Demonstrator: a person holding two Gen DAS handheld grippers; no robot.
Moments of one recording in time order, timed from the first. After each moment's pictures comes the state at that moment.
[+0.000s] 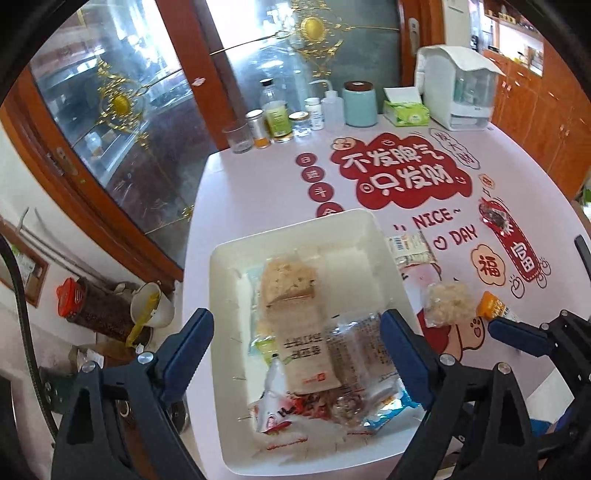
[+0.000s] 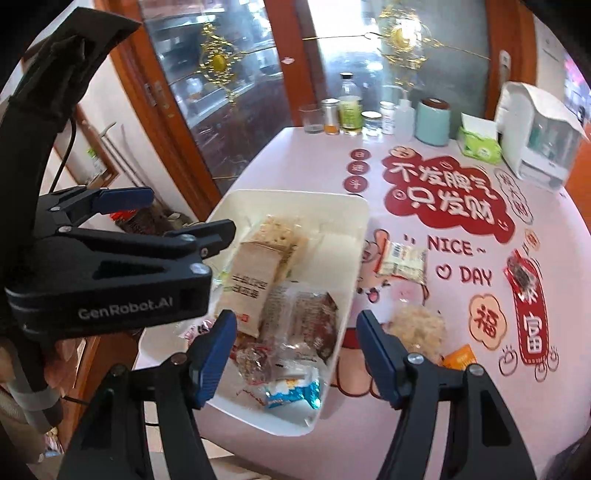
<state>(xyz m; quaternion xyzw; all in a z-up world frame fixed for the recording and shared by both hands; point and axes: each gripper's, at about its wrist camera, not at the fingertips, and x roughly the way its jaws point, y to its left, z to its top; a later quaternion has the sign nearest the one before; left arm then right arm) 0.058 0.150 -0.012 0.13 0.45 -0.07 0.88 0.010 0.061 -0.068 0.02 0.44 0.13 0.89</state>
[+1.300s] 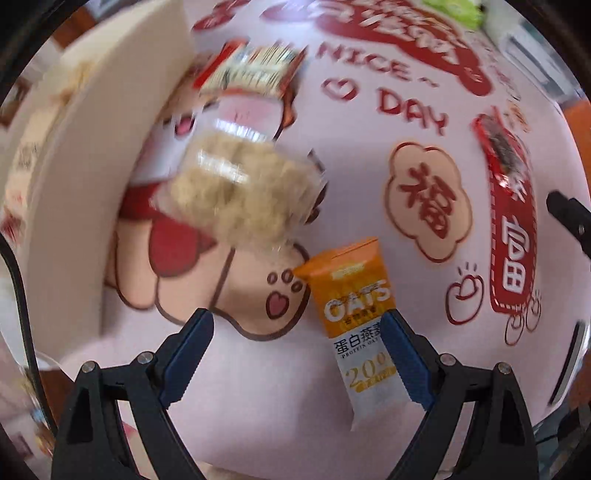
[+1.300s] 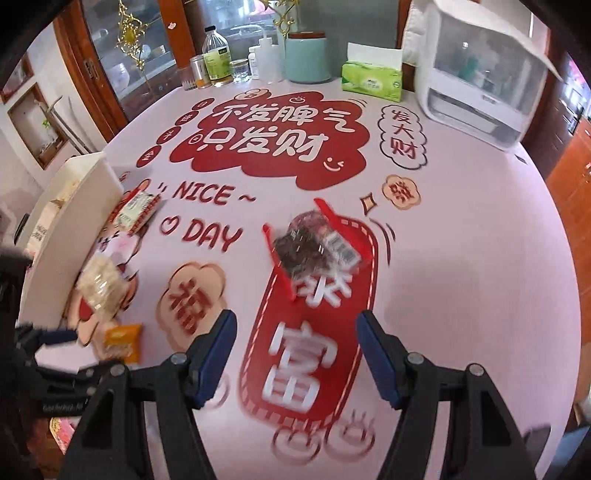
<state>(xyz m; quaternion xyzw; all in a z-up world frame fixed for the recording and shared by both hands) 0.059 -0.094 -0.208 -0.09 0.67 0.06 0.73 0.118 -0.284 -0.174 -0.05 0.50 0.11 0.85</state>
